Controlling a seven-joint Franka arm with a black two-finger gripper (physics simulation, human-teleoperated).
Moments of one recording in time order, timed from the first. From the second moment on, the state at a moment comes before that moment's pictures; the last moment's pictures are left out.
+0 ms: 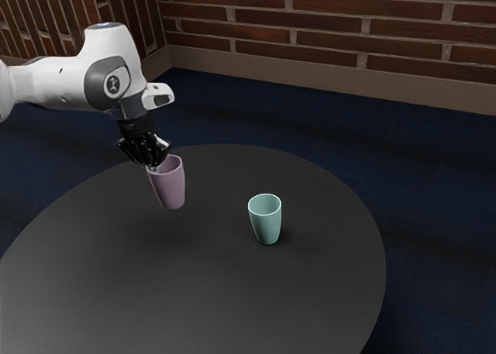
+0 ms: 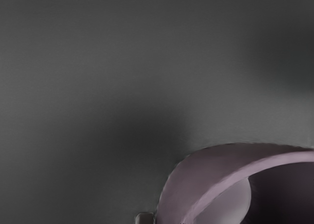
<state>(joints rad) -0.15 0.11 0.25 -1.88 -0.09 1.99 0.04</state>
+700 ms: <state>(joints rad) -0.26 0.25 0.23 -1.64 -0.10 1.89 0.04</state>
